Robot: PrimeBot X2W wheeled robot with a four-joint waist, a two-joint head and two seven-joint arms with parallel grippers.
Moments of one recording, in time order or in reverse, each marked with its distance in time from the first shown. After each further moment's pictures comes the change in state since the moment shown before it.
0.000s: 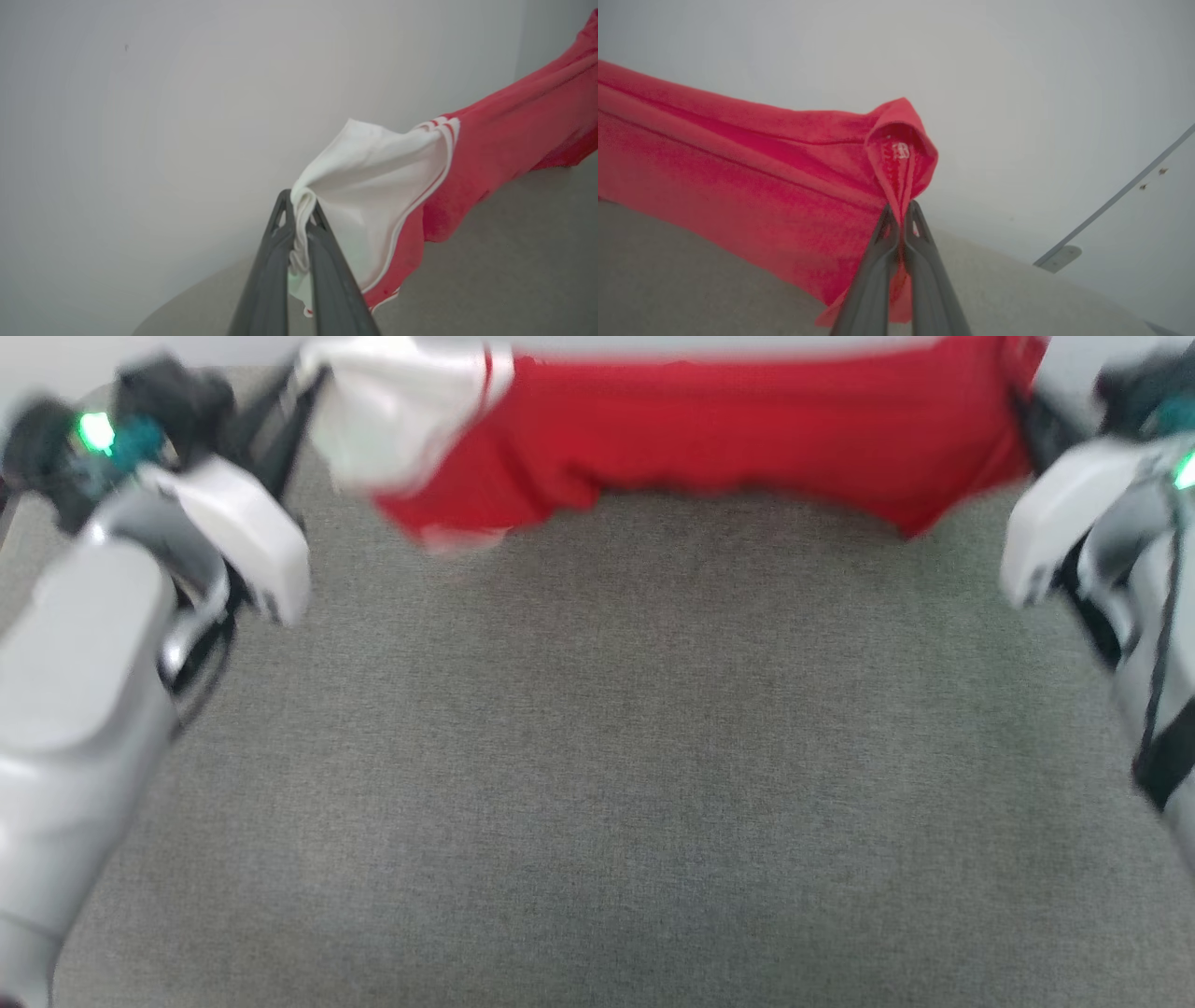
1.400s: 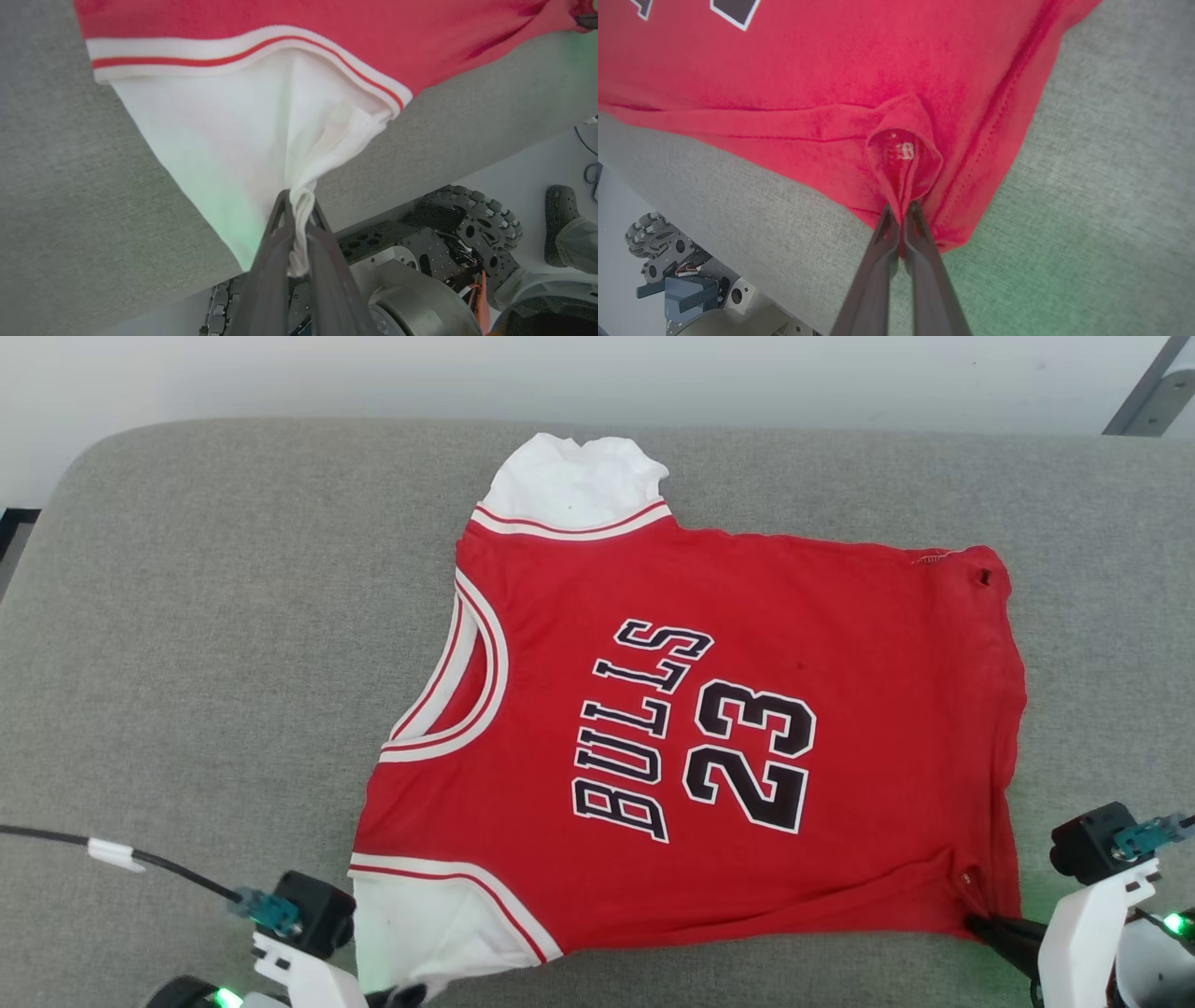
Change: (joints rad) left arm 0.846 0.337 -0.140 -0.858 -0.515 0.356 0.574; right arm 0.965 -0.317 0.013 -0.873 0.548 -0.002 0.679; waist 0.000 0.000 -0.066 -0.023
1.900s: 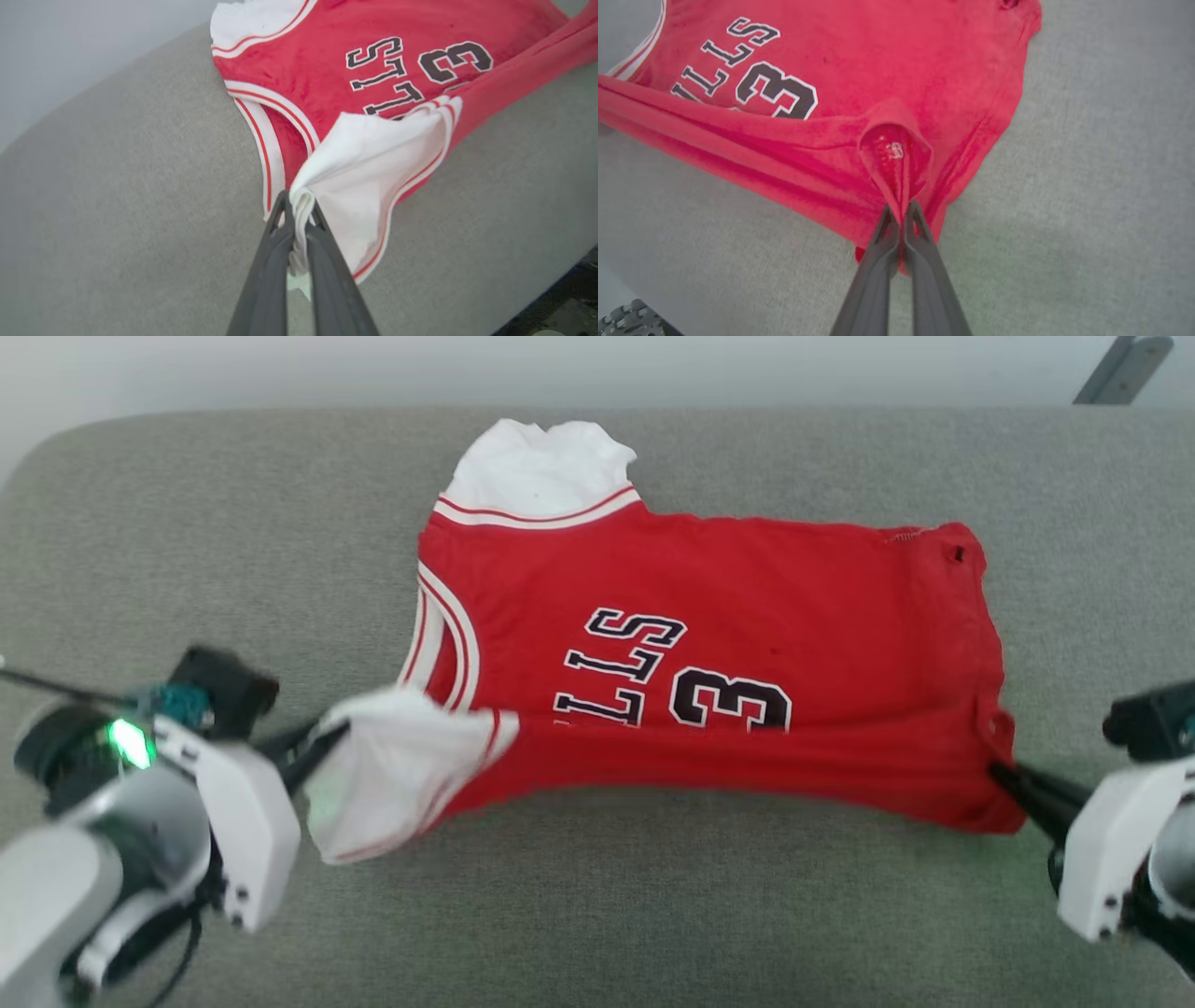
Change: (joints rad) left arm -0.289 0.103 0.095 0.009 0.166 -0.114 -0.007; right arm -0.056 0.109 -0.210 -0.124 -0.116 0.000 0.029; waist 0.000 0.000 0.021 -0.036
